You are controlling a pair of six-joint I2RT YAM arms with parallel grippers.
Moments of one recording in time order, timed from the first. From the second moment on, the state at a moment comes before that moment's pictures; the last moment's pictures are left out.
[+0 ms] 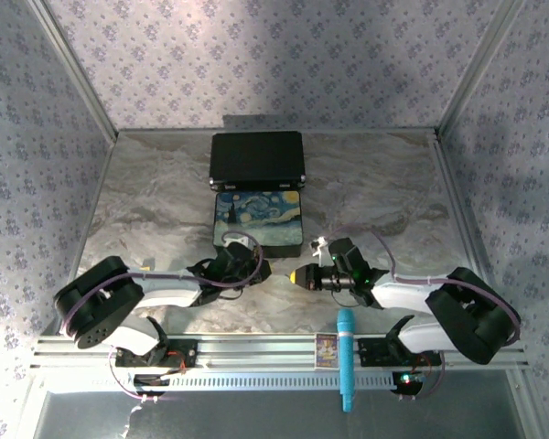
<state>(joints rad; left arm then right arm) -0.91 1.44 0.43 0.34 0.04 -1.09 0.71 1.32 0.29 0.40 -0.49 0.80</state>
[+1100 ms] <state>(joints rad) -0.91 1.38 0.42 0.33 0.10 -1.21 0.68 1.42 0.26 0.64 -0.60 0.94</state>
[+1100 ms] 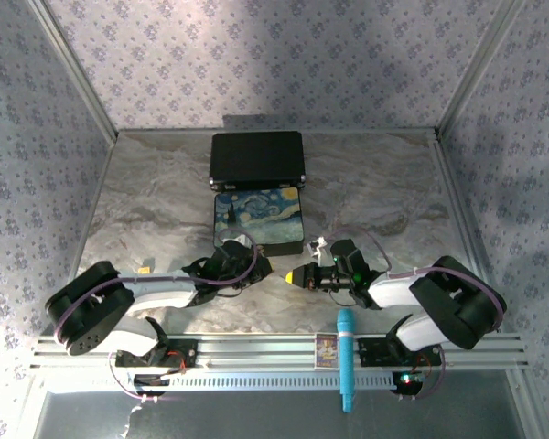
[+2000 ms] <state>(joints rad) -0.91 1.33 0.42 0.28 0.11 -1.25 0.69 1.46 0.26 0.80 -0.64 1.00</state>
